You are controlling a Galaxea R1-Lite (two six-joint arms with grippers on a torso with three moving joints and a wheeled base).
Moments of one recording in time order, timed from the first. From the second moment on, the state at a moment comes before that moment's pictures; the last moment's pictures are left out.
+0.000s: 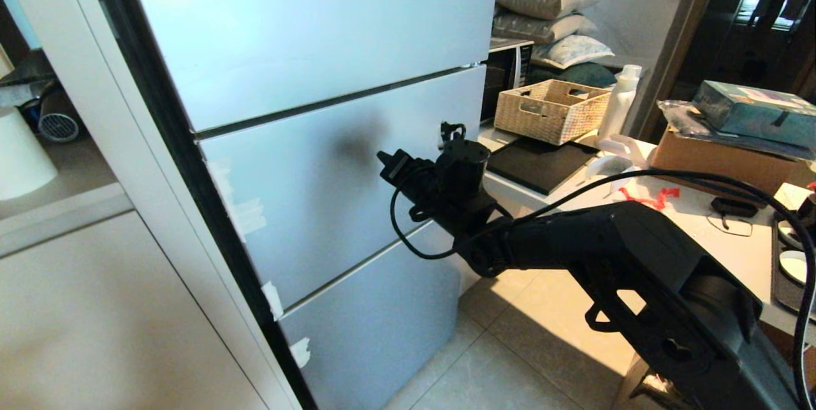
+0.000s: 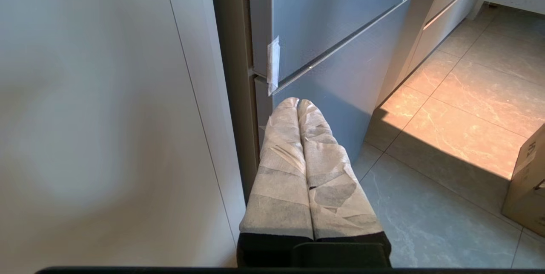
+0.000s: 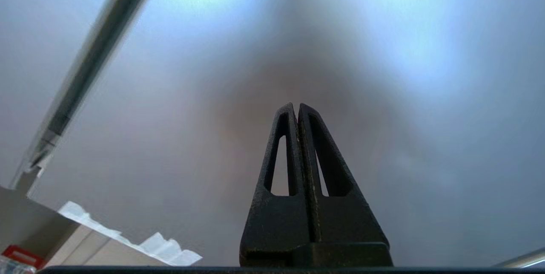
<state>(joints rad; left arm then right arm) 0.00 0.00 0.00 0.00 0.00 0.01 0.67 2.54 -1.94 -0.82 0.05 0.79</state>
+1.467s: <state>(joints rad) 0.00 0.00 0.00 0.00 0.00 0.01 0.17 0.42 -0.05 -0.19 0.04 0.12</state>
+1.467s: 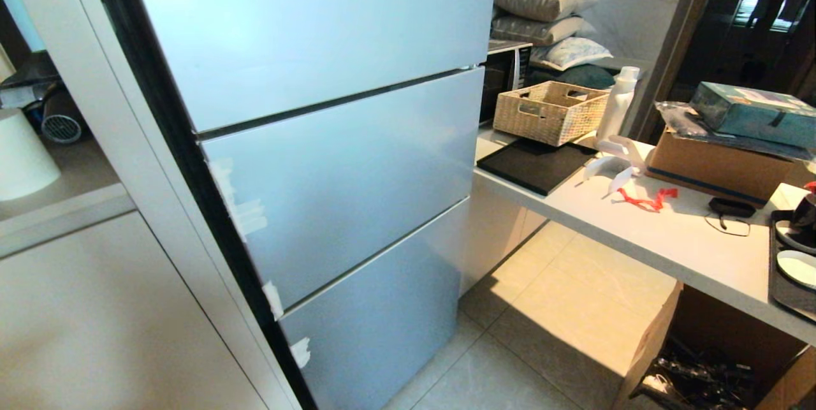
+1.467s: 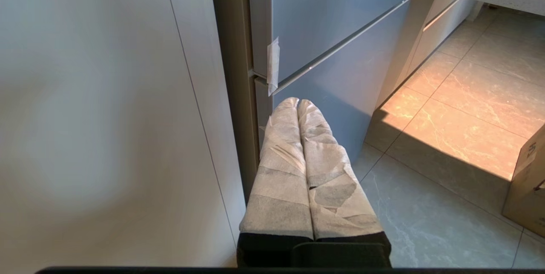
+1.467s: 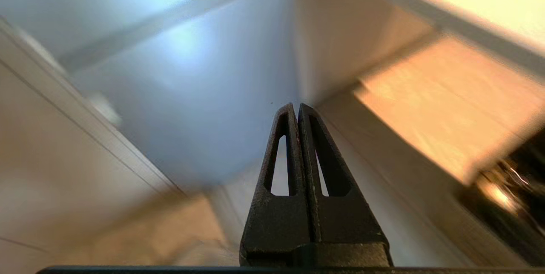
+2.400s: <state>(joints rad) 0.00 0.00 0.00 0.00 0.00 0.01 0.04 0.25 0.00 -0.01 -0.03 0.00</state>
